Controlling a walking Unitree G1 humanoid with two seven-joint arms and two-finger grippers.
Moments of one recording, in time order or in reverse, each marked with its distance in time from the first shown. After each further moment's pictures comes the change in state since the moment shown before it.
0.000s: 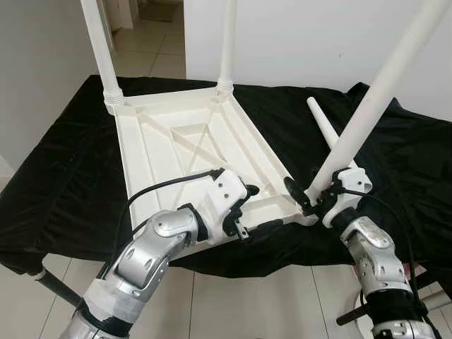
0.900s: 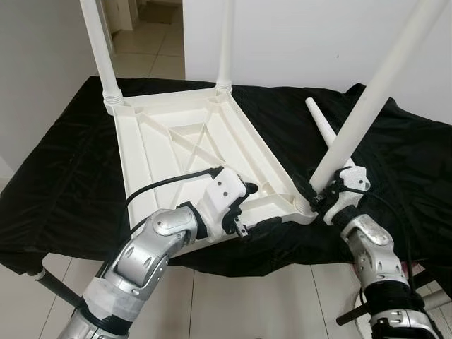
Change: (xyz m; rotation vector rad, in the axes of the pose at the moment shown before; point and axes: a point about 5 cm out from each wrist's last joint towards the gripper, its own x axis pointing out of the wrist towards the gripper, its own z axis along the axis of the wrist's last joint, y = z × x) left arm -0.001 0.002 0.002 0.006 -0.001 0.005; right arm 0.006 -0.002 -0.005 -0.001 -0.017 -0.109
